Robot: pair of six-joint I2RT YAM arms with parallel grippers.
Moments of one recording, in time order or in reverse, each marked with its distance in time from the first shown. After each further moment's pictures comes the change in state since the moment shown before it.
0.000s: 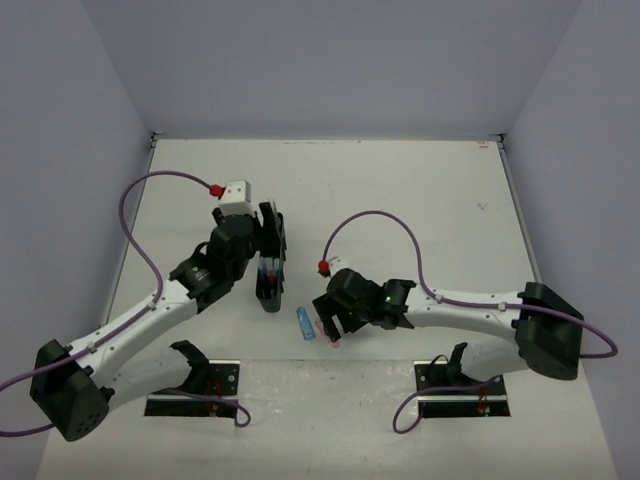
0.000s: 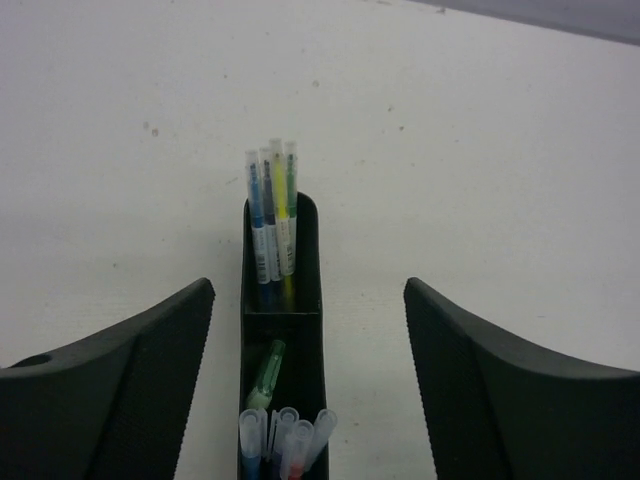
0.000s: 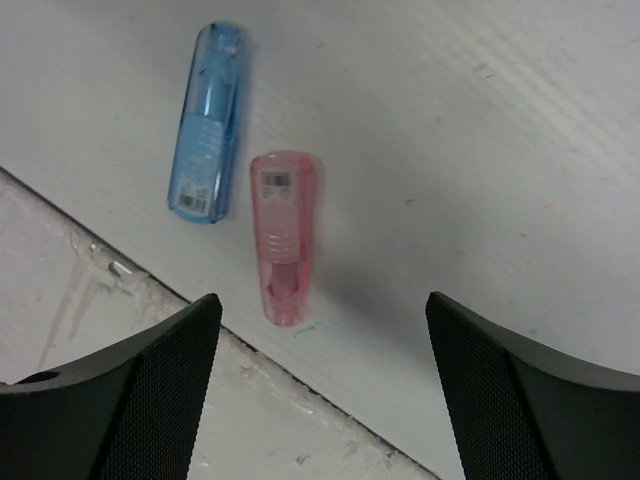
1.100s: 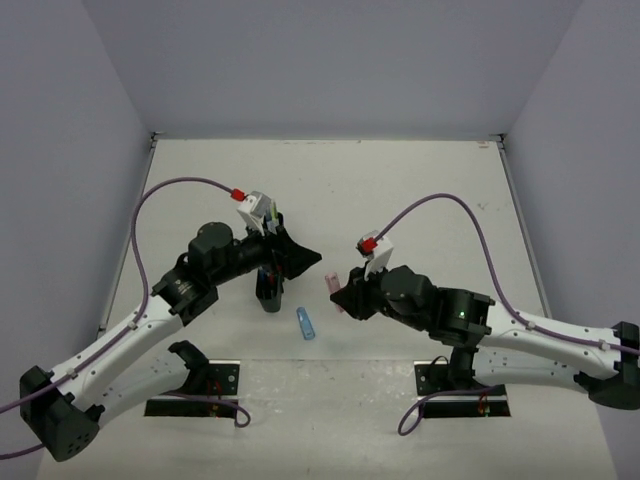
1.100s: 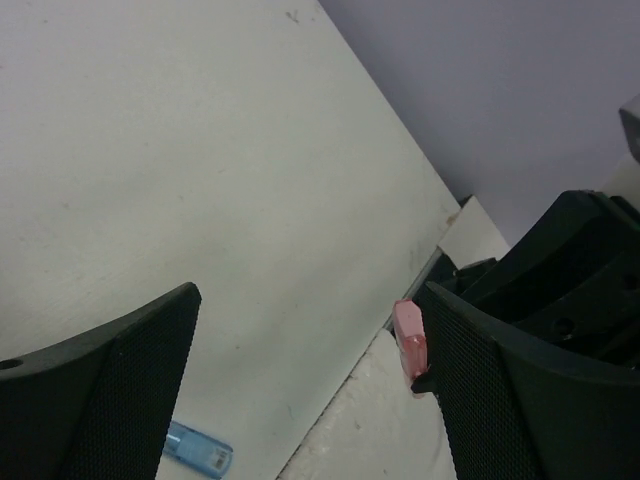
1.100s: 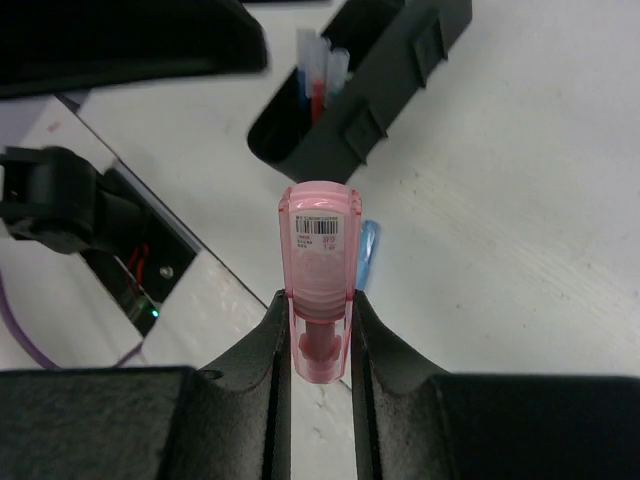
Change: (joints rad) left arm 0.002 -0.136 -0.034 0.058 0.780 -0.123; right arm 0.078 -0.458 0.017 0.058 0.186 0.017
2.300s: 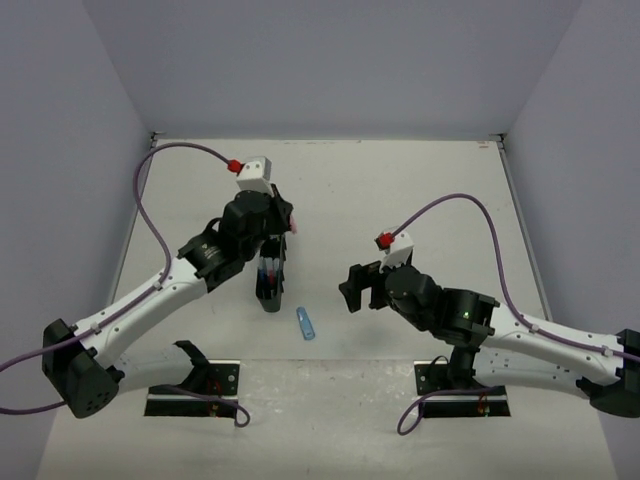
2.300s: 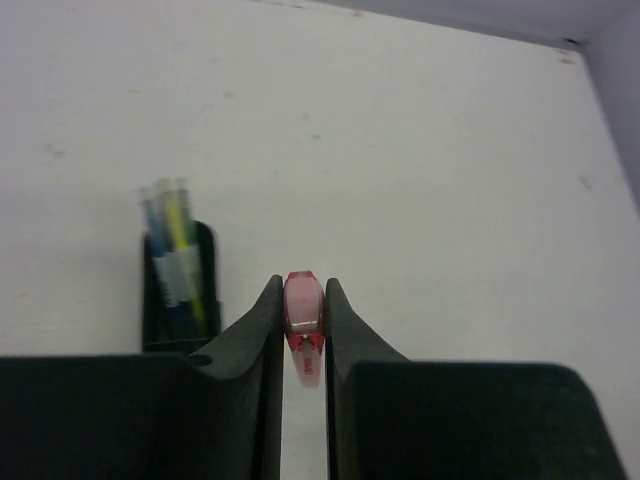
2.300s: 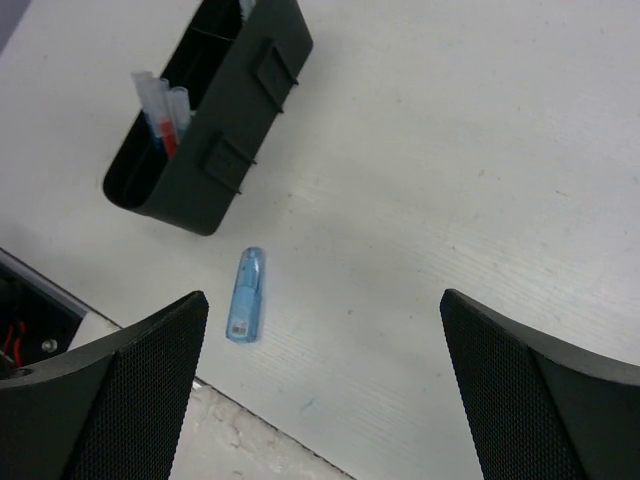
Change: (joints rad) left arm -0.081 0.288 0.286 -0.156 -0.658 0.058; right arm -0.048 -0.067 -0.036 -0.051 0.215 0.003
